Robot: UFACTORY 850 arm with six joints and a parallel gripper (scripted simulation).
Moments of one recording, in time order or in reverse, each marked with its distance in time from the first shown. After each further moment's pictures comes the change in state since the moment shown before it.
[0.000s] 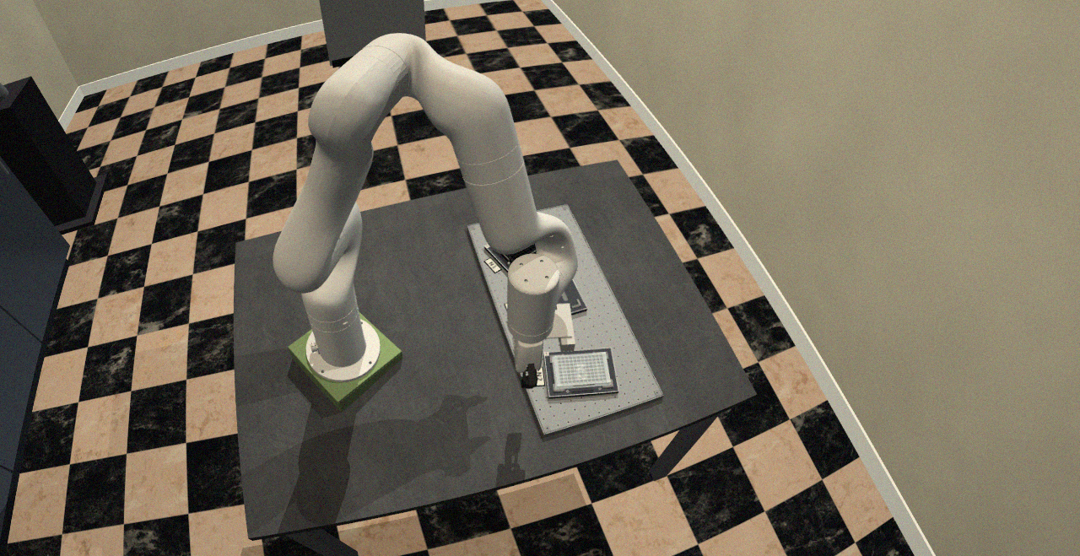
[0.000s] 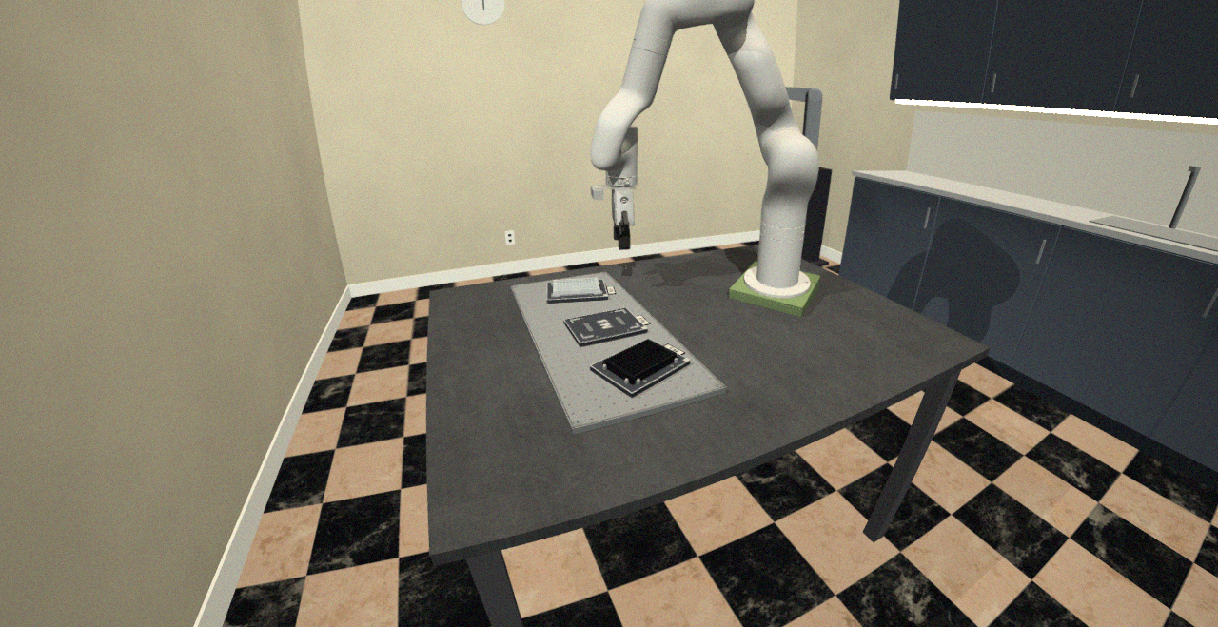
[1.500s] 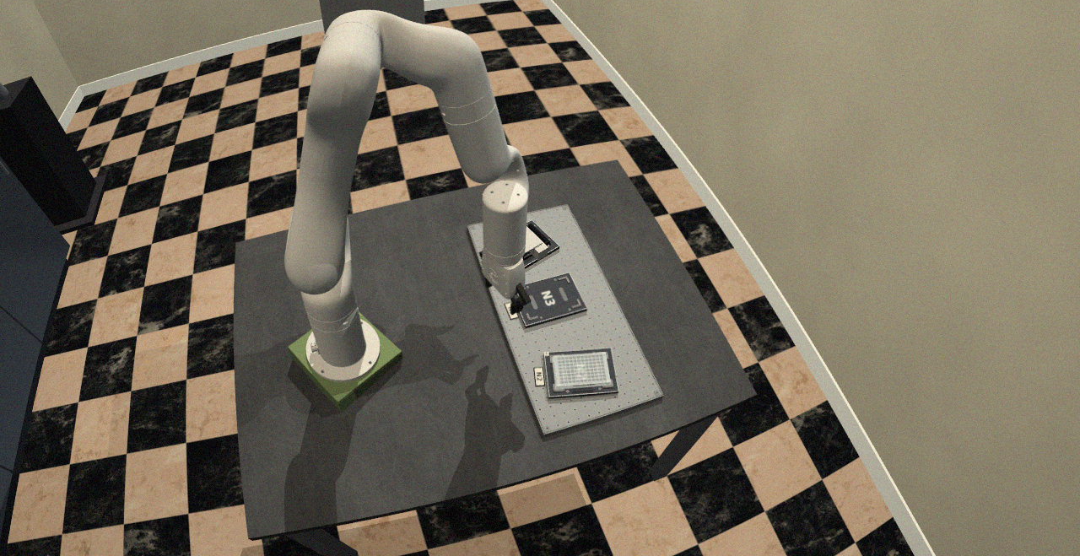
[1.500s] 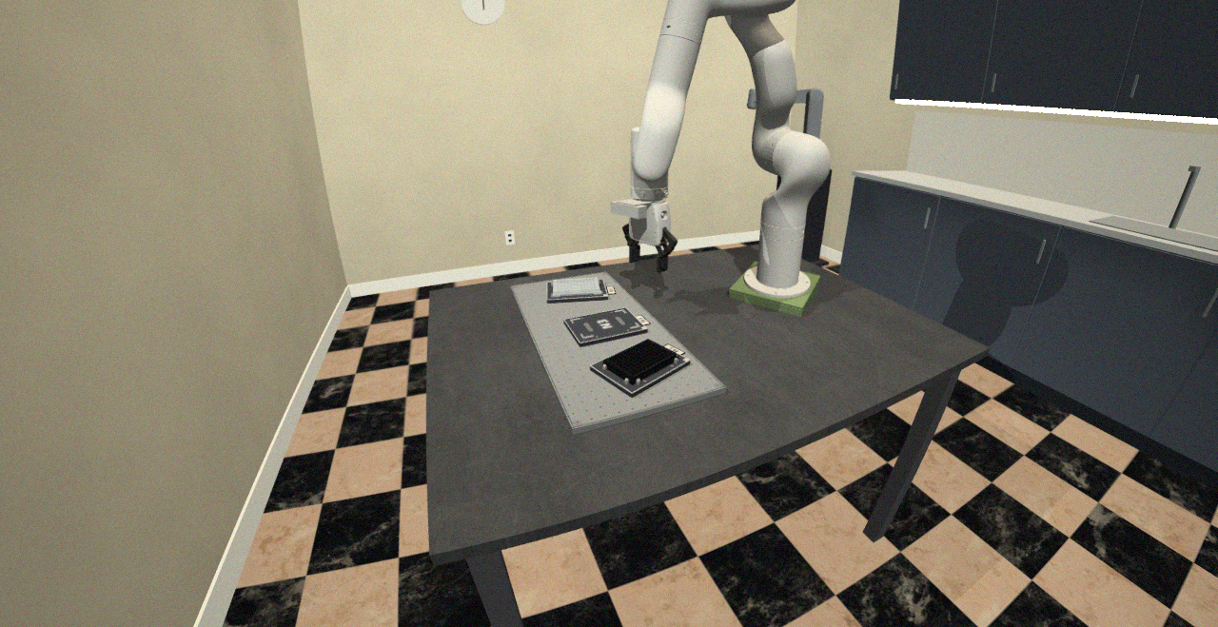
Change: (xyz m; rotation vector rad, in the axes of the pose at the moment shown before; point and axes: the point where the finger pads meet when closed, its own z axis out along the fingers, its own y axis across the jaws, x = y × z) arm -0.036 -0.182 0.000 0.005 0.003 -0.589
